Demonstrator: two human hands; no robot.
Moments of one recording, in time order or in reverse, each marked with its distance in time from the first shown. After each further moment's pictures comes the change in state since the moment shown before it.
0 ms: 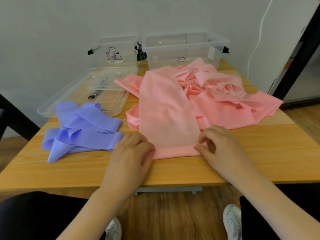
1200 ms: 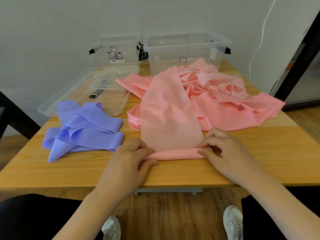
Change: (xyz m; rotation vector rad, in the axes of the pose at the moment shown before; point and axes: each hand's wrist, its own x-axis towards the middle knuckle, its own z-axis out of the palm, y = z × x) left_hand -0.007 -0.009 -0.003 -0.047 -0.071 0.053; right_hand -0.001 0.005 -0.008 0.160 -0.129 0.034
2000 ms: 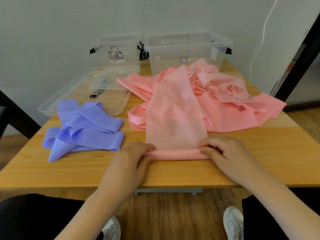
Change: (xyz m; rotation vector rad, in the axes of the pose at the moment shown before) left_hand 0.000 0.003 0.002 -0.117 0.052 -0.077; right_hand 0.000 -0.002 -0.002 0.059 -0.040 -0.070
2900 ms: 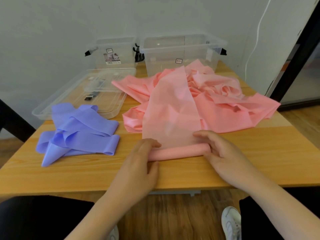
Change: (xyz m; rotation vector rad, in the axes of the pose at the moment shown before) left_hand 0.004 0.026 0.010 -0.104 -0.086 -0.059; right_hand -0.006 0.000 0.002 0.218 -0.035 0.206
